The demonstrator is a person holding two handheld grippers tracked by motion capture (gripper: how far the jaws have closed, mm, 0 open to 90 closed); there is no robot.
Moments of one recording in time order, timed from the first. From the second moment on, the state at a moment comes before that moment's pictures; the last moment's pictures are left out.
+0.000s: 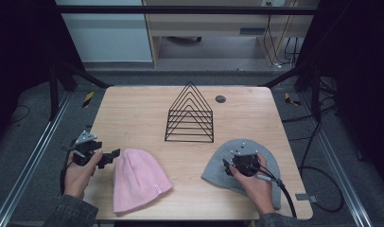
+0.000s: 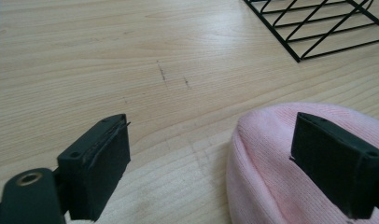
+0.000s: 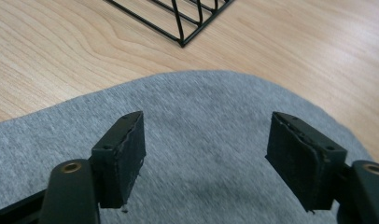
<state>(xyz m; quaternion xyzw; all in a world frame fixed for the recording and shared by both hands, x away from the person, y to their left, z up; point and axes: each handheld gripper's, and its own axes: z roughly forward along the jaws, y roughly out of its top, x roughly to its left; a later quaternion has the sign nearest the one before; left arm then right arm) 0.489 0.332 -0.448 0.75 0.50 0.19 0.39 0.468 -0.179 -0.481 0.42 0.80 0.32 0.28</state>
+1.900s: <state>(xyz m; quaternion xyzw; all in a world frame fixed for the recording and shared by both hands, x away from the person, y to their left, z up) 0.473 0.277 -0.430 0.84 0.38 0.22 0.31 0.468 -0.187 -0.482 0.46 0.80 0.29 0.26</state>
